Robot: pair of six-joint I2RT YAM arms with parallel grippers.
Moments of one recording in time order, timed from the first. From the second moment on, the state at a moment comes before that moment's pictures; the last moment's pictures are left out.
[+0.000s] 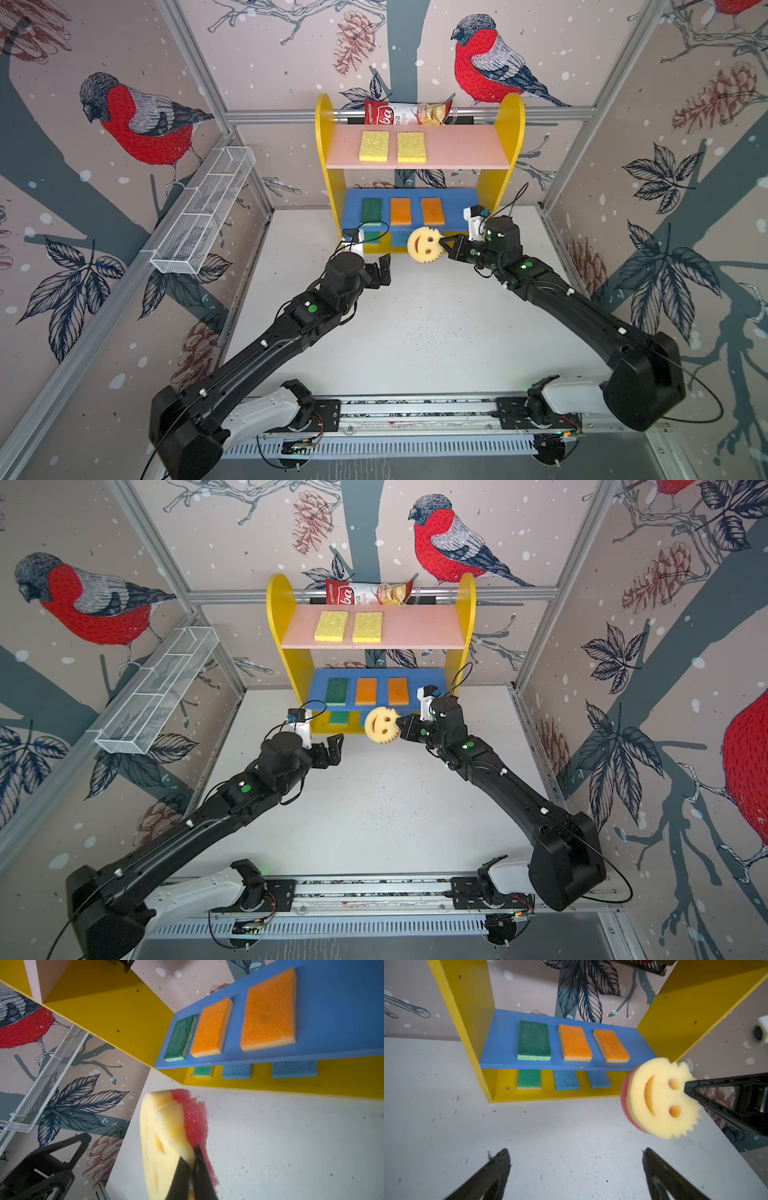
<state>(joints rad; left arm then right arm) -0.71 0.97 0.85 -0.23 -0.34 -0.44 0.52 1.36 1.08 -0.13 -0.30 0.59</state>
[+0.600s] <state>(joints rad) -0.71 0.81 0.78 -0.02 -0.56 -0.43 0.56 1.31 1.17 -0.20 -0.19 0.45</state>
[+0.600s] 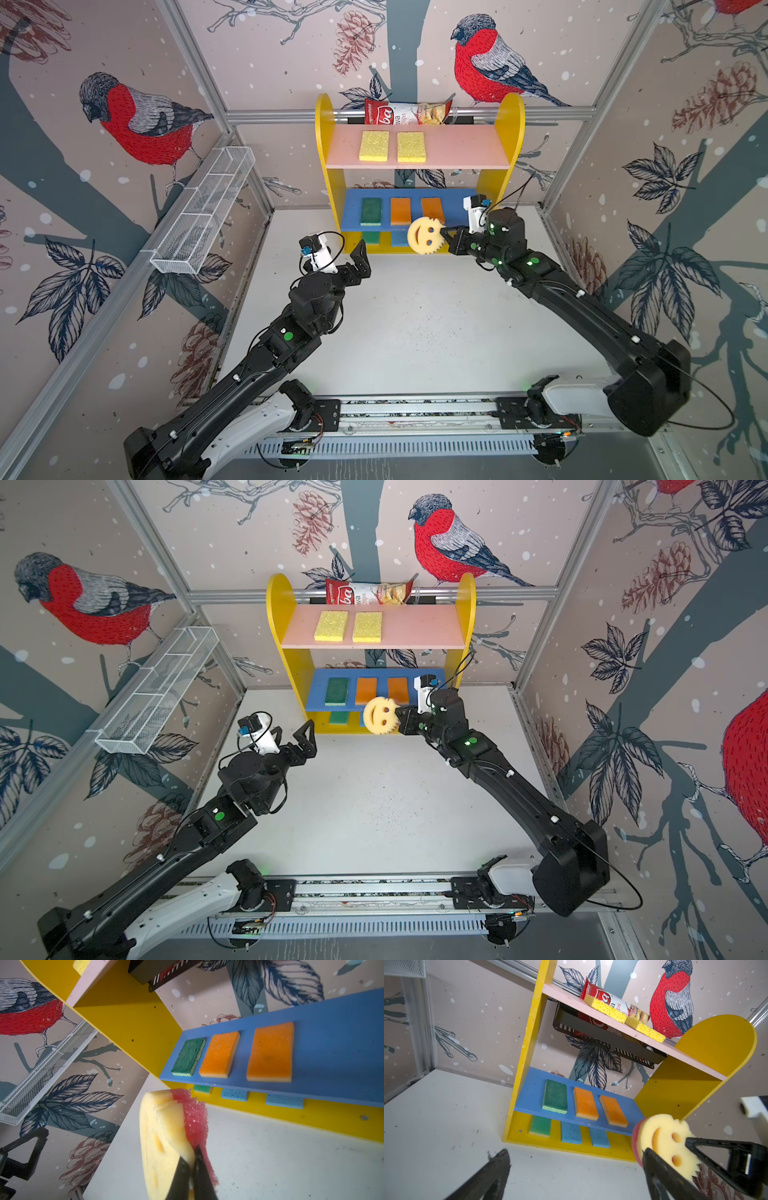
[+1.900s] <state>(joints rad) -0.64 0.84 0.87 -0.01 -0.50 -0.33 0.51 1.41 1.63 -0.26 -0.23 0.31</state>
